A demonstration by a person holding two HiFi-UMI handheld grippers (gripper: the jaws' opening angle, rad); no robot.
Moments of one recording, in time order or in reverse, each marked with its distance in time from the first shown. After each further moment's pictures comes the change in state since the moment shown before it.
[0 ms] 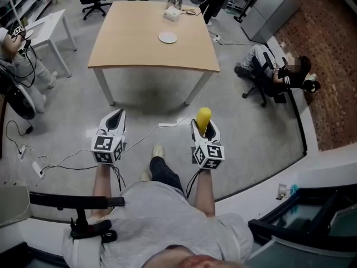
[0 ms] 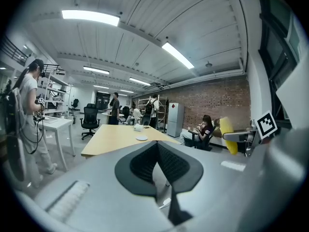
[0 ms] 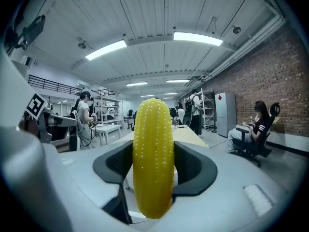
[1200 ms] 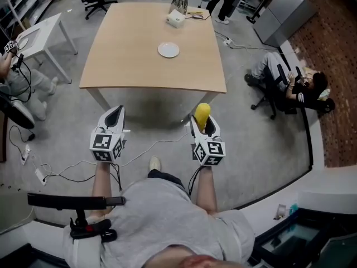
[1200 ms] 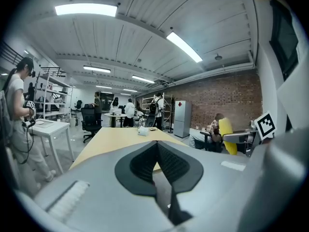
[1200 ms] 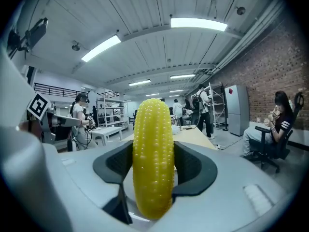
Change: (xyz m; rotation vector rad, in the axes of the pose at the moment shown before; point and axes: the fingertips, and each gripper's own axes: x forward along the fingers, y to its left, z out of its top) left arm 0.199 0.063 0.053 0.001 0.031 0.057; right arm 0.216 -0.072 0.041 0.025 0.021 0.106
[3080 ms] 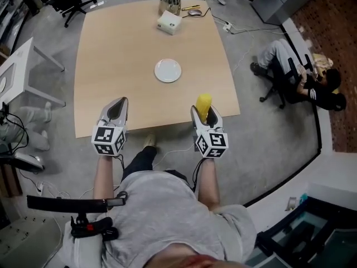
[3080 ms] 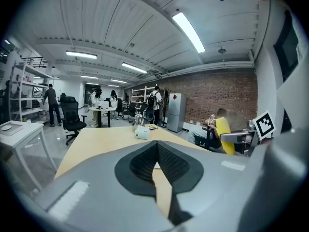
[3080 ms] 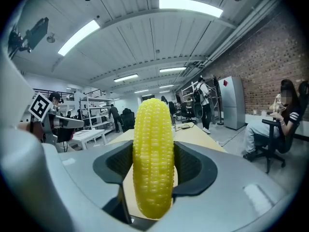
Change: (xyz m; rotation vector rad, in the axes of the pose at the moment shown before) left arm 0.299 0.137 0.042 0.033 0.085 -0.153; right arm 0.279 -0.070 0.033 0.083 0.039 -0.108
